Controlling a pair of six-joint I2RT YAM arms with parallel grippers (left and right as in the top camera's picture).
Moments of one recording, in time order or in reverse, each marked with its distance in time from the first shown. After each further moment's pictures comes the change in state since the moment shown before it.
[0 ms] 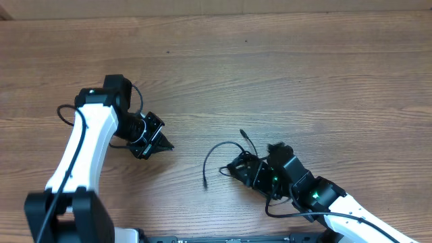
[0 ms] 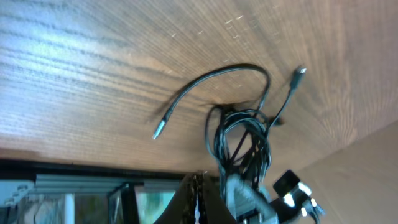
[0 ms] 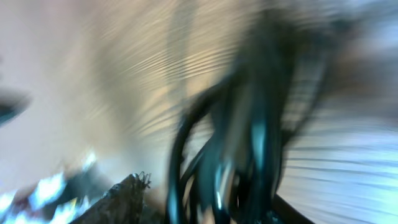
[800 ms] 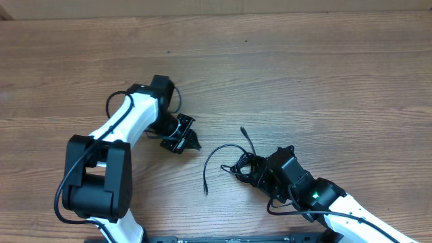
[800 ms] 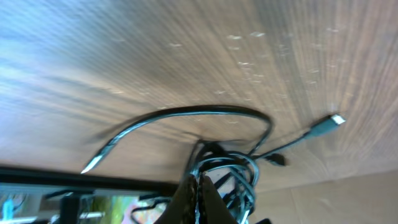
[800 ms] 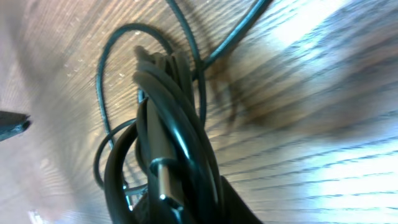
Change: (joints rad) left arm -0.200 0.290 0.000 0.217 0.060 -0.351; right arm 0.000 -0.001 0.002 -0.222 0.231 0.068
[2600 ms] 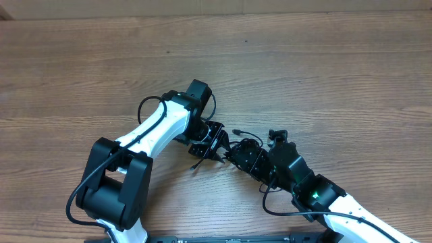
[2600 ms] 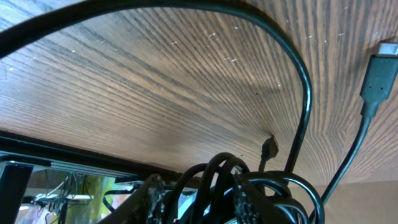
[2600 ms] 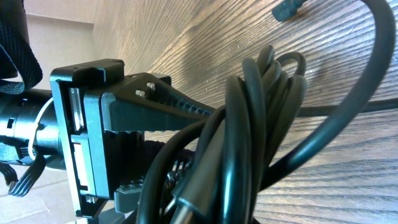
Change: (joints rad) left arm -0.253 -0.009 0.006 0.119 0.042 -0.362; right arm 0.000 0.002 -0.002 0.396 -0.049 0.005
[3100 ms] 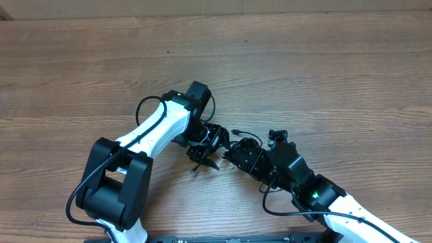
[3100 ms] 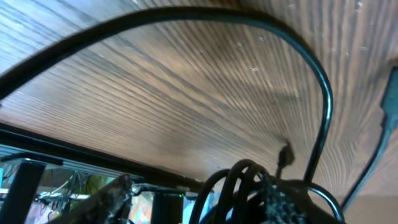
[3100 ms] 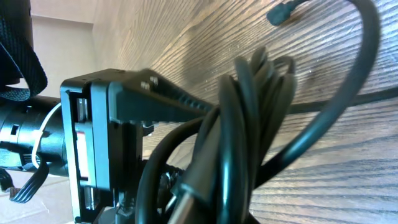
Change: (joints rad) left arm 0.000 0.000 0.001 -0.041 -0.029 -0.001; right arm 0.000 0.000 0.000 -0.001 0.002 -0.001
